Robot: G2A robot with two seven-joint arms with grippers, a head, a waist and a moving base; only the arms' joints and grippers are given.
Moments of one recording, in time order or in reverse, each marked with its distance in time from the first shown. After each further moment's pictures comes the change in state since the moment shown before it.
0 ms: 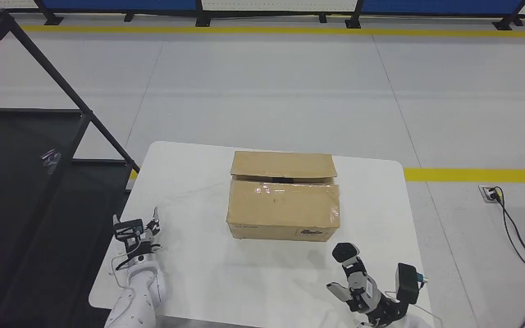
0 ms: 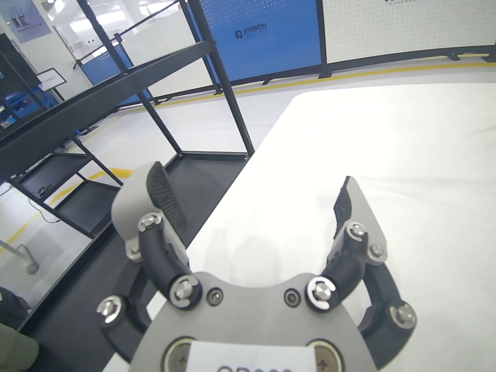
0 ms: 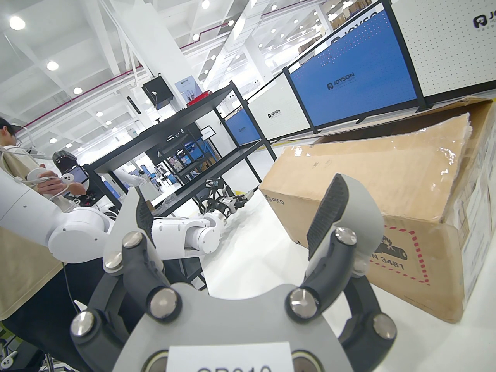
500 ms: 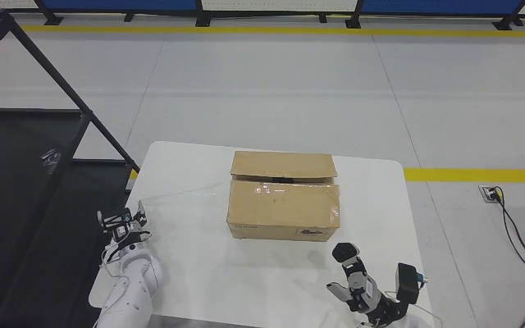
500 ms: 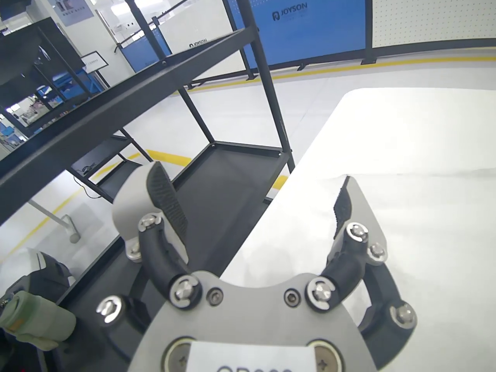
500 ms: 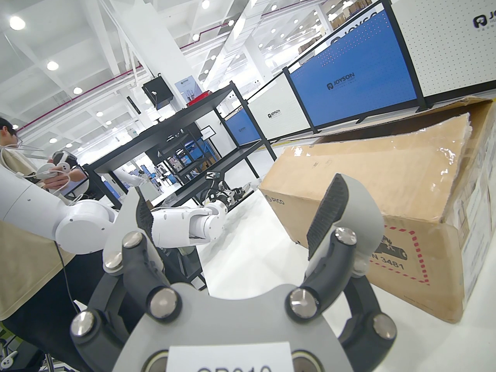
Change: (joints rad) left arm -0.083 0.005 -0.017 0.056 -0.033 0.137 -0.112; right arm 0.000 0.000 0.000 0.000 0.000 0.000 0.000
